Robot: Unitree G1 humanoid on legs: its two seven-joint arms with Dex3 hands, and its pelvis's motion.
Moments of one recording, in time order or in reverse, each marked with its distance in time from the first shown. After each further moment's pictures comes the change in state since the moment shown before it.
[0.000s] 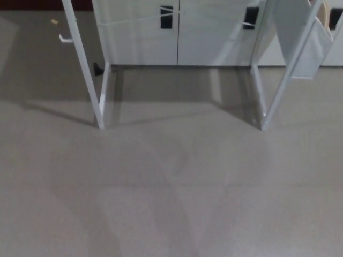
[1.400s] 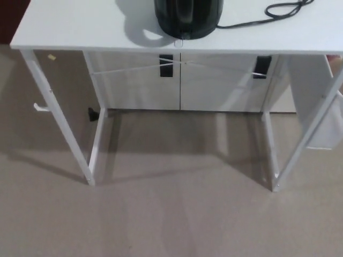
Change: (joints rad) left_arm -0.024 0.029 -0.080 0.021 0.061 -0.075 0.044; right_arm 0.007 -0.015 0.023 -0.007 -0.013 0.010 -0.026
